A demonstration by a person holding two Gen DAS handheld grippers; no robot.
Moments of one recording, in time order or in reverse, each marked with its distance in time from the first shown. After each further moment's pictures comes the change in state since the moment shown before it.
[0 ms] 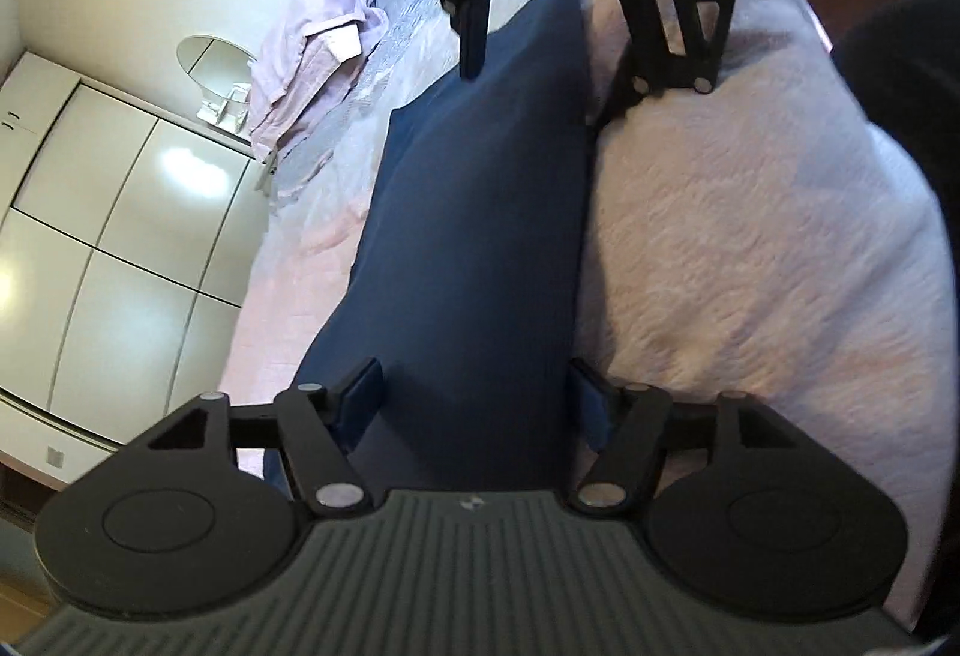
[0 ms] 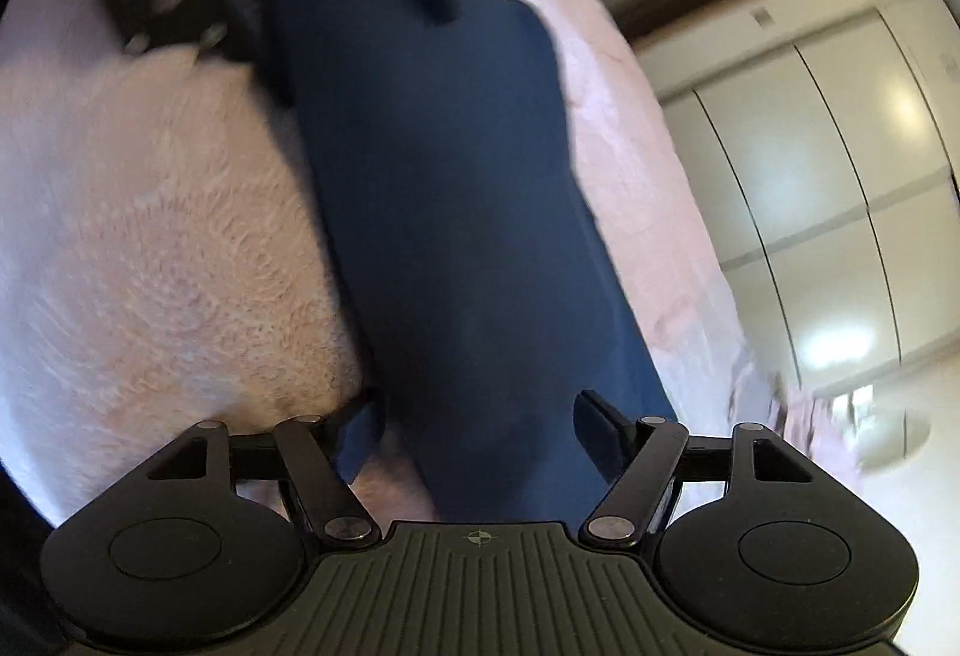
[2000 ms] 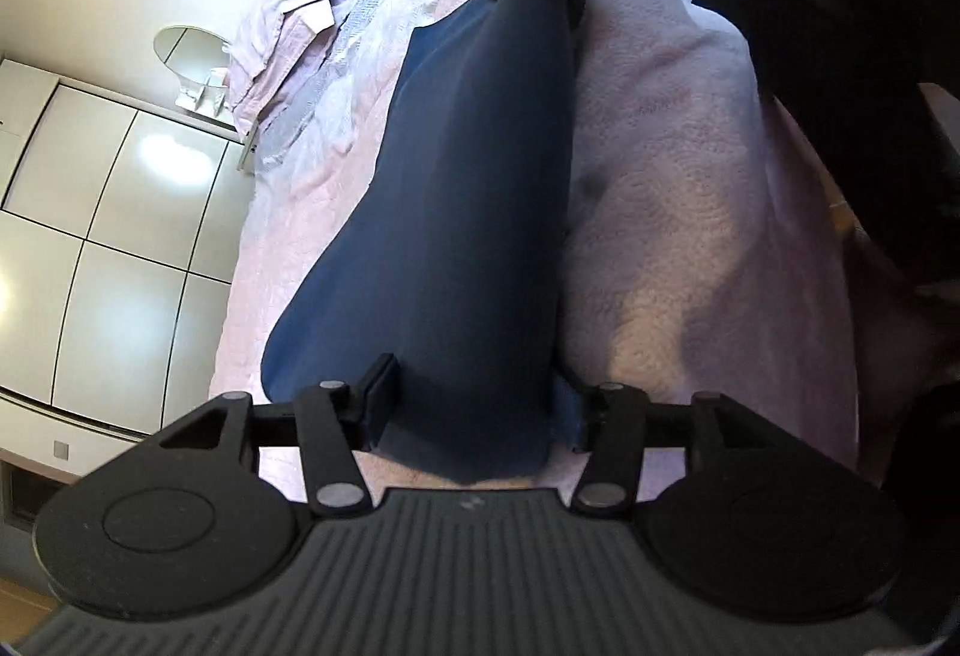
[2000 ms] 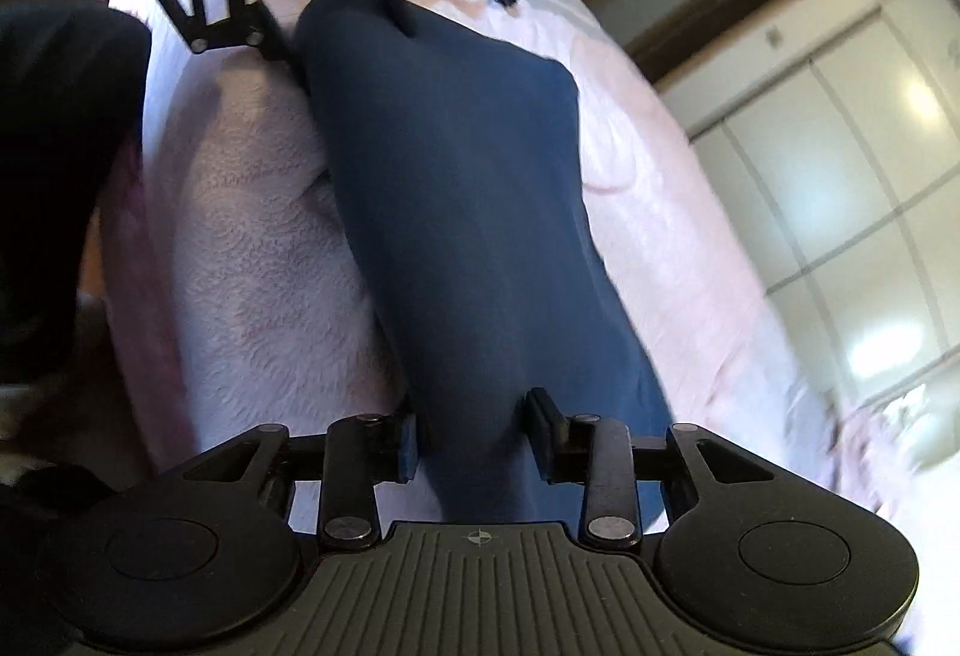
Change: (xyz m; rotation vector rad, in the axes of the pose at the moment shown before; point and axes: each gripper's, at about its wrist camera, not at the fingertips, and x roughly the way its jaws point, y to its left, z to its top) left arm -0.121 -0.009 -0.088 0.049 0.055 -0.066; right arm -0.078 0.014 0.042 0.172 -0.068 0.133
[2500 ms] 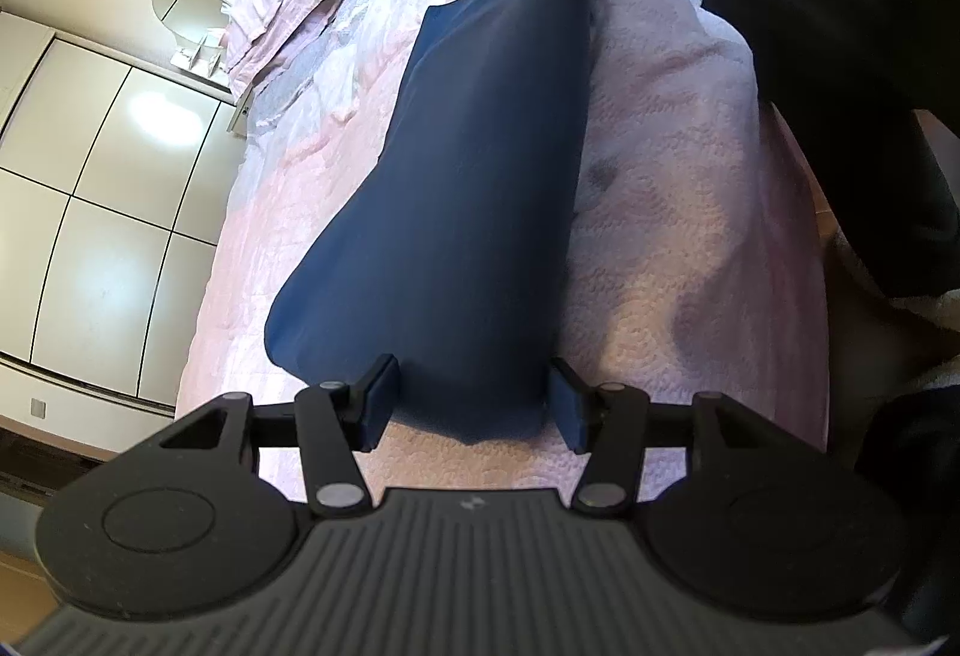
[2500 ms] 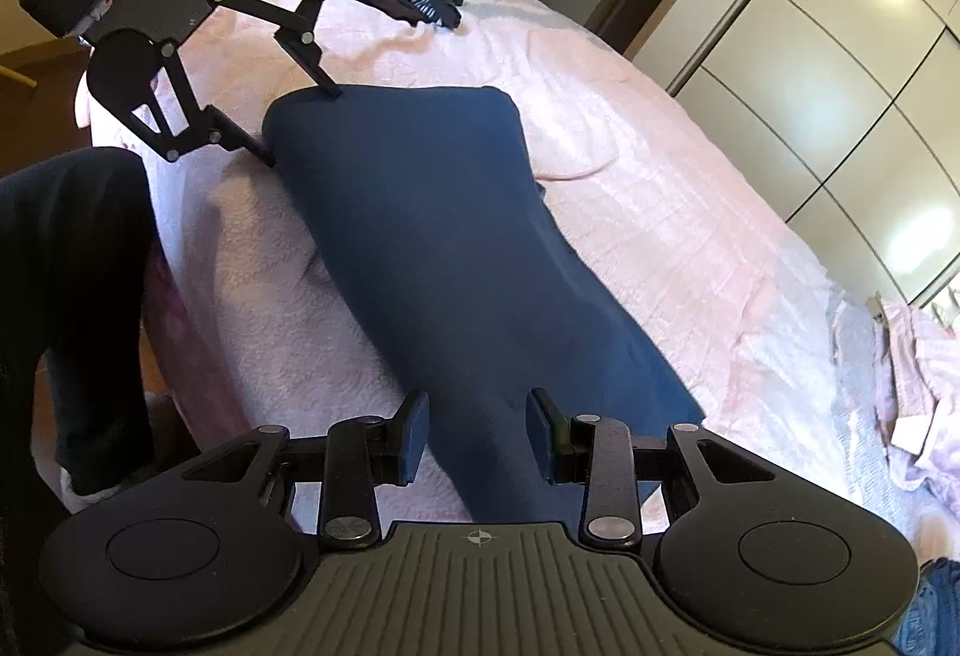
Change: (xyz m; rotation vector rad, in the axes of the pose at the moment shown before) left arm -0.010 0.009 0.000 -0.054 0.055 -0.031; right arm -0.058 -0.015 0.005 0.230 -0.038 0.076
